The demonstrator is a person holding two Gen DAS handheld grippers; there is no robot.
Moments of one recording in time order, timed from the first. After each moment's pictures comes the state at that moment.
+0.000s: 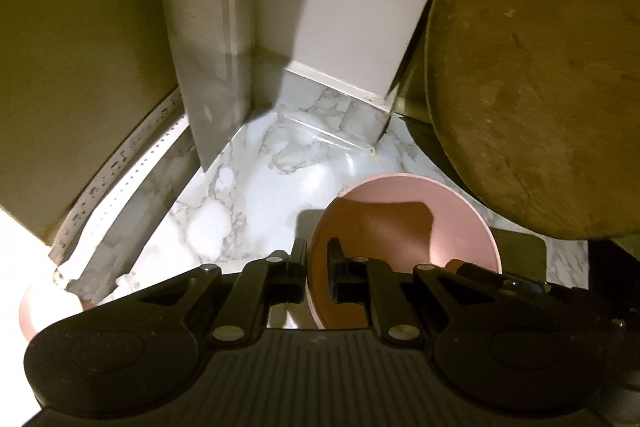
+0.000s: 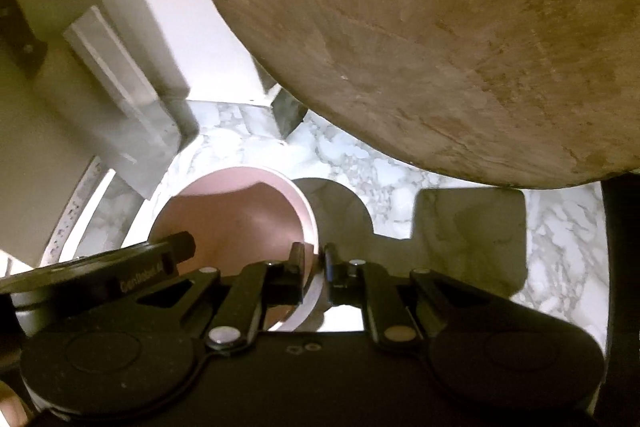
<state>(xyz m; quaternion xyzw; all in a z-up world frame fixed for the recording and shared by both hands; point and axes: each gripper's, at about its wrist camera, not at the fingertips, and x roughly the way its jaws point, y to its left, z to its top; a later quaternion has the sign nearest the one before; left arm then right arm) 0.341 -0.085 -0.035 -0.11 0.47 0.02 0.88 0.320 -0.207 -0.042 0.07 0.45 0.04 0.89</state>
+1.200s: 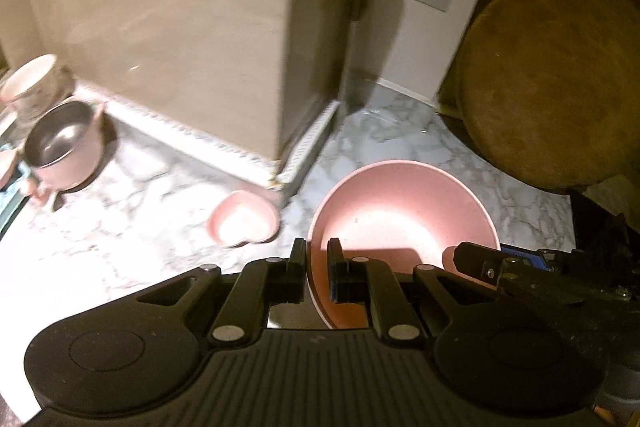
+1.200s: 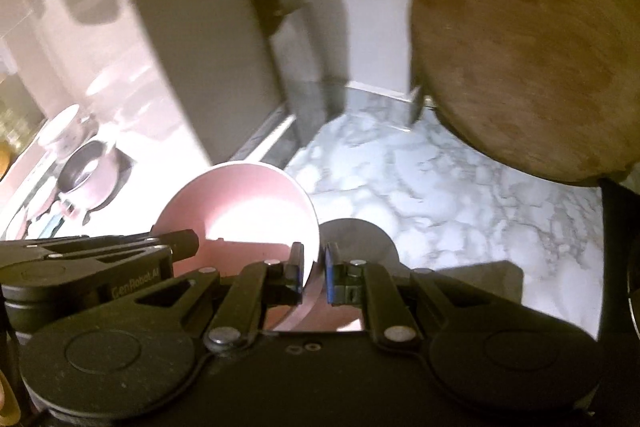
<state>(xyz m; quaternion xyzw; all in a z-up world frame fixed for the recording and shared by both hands) 0.165 0.020 0.051 -0.10 0.44 0.05 0.89 0.166 -0.106 0.034 0.01 0.41 0.13 0.90</state>
